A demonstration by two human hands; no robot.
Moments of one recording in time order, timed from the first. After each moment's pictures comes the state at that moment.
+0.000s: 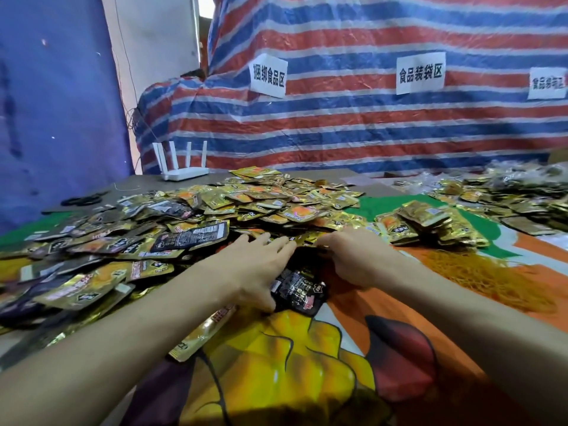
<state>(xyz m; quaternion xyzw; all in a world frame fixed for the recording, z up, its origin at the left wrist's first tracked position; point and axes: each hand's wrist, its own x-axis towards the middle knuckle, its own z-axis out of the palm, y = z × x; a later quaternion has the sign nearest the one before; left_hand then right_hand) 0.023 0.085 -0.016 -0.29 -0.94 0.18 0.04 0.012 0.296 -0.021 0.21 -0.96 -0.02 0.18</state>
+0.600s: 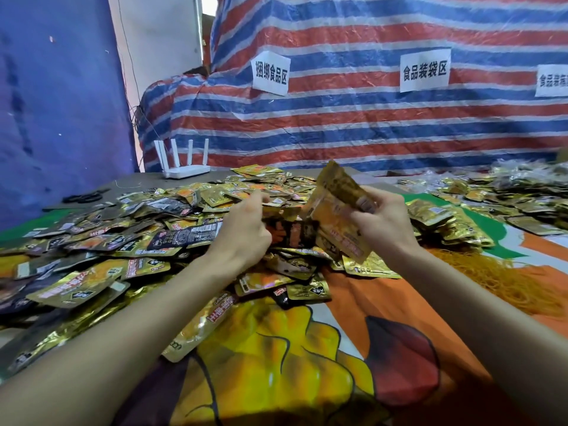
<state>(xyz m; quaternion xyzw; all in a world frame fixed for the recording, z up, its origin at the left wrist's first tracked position) 0.014 0.093 -0.004 -0.15 -0.89 -0.33 0.27 0.006 0.313 -0.007 0.11 -0.78 0.55 0.29</state>
